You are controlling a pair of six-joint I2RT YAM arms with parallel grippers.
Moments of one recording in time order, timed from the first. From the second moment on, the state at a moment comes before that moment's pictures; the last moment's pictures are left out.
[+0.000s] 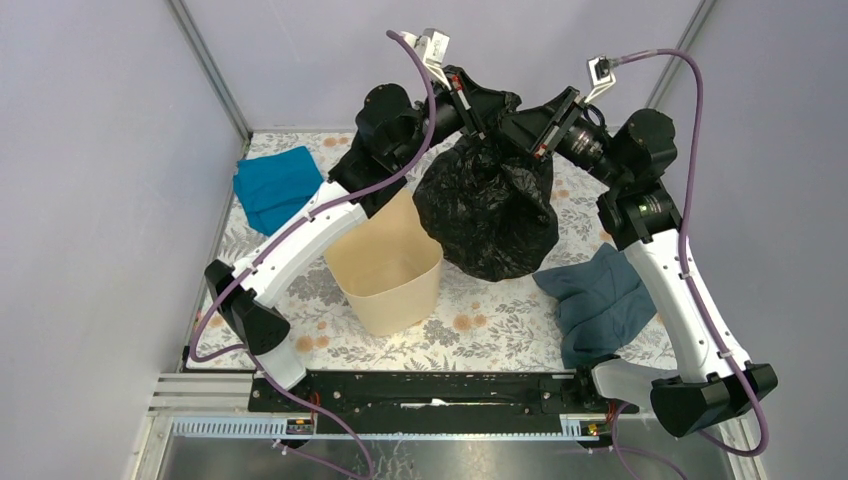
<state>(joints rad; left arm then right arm) -0.79 1.68 1.86 0.11 0.24 -0.65 0.30 1.20 1.42 0.00 -0.63 0.97</state>
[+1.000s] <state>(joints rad) -0.68 1.67 1.92 -0.08 0.45 -0.54 0.31 1.24 1.27 0.37 -0.78 1.14</state>
